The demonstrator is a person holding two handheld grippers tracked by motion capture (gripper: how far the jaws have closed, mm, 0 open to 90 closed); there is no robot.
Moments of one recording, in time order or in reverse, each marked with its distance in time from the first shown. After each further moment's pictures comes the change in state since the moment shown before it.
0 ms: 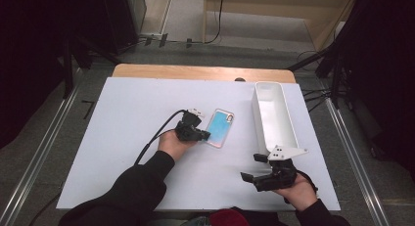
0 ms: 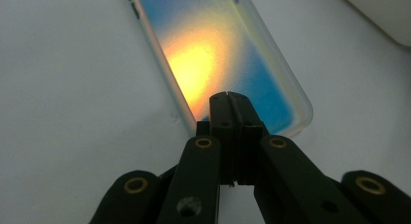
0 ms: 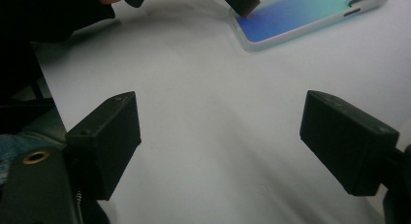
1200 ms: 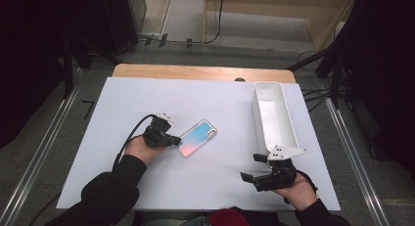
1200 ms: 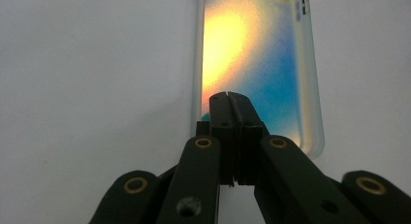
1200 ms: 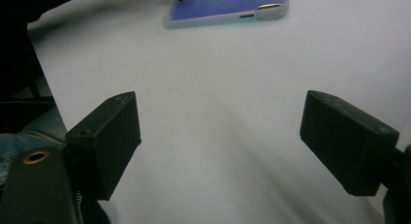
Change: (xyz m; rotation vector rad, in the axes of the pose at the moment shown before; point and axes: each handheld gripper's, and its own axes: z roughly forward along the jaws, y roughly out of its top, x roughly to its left) left arm 0.032 -0.052 -0.066 0.065 0.063 -0.031; right arm 0.001 0.000 0.001 0.001 0.006 0.004
